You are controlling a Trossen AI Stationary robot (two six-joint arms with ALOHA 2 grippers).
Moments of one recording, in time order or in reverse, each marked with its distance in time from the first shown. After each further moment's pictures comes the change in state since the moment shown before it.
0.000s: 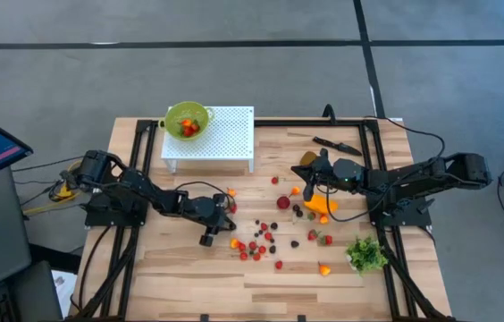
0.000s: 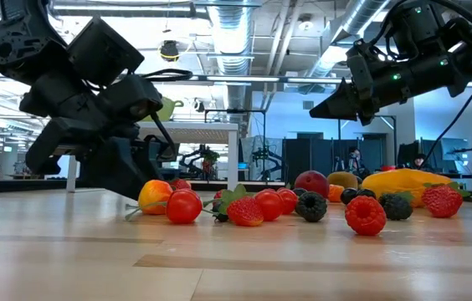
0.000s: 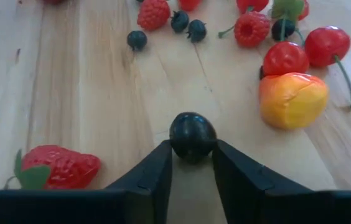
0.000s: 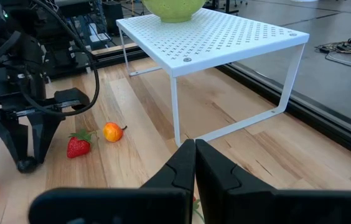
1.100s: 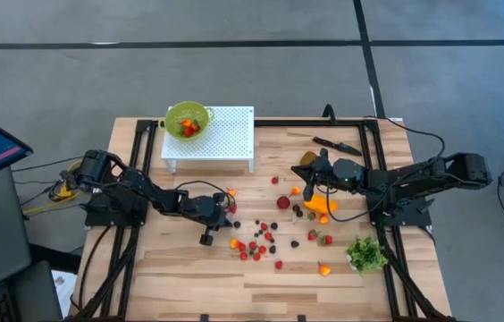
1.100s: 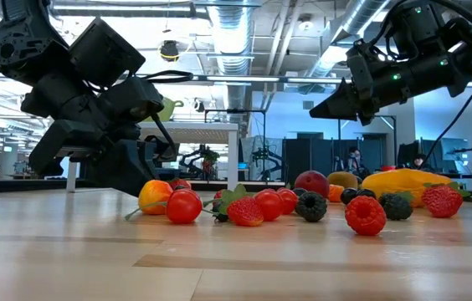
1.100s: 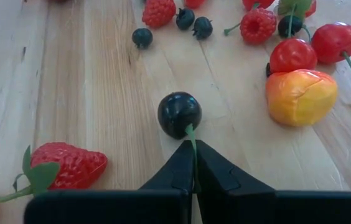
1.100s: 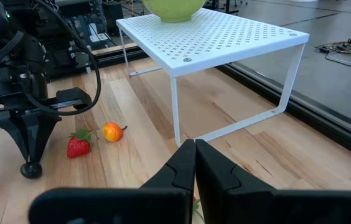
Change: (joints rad) left arm 0.001 0.000 0.000 -0.004 -0.002 0.011; right arm 0.000 0.000 0.000 0.000 0.000 0.000
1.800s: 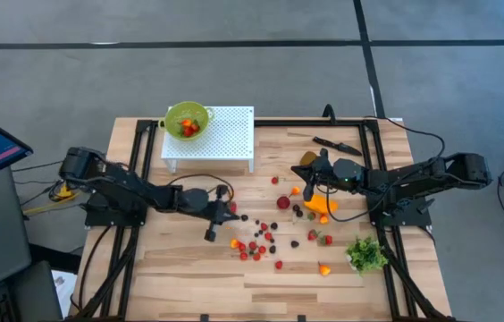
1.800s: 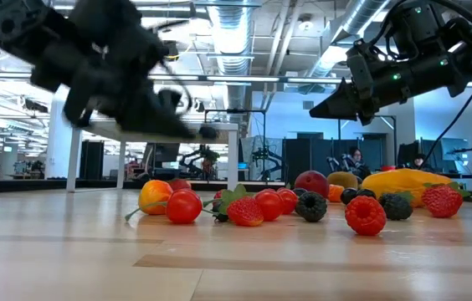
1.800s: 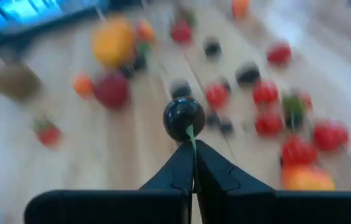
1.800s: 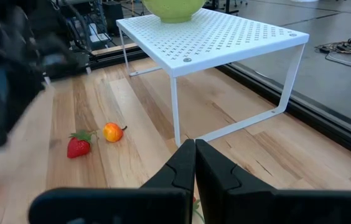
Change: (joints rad) left arm 0.001 -0.179 0.039 0.034 -0.070 0.141; right arm 0.000 0.000 0.000 0.001 0.000 0.000
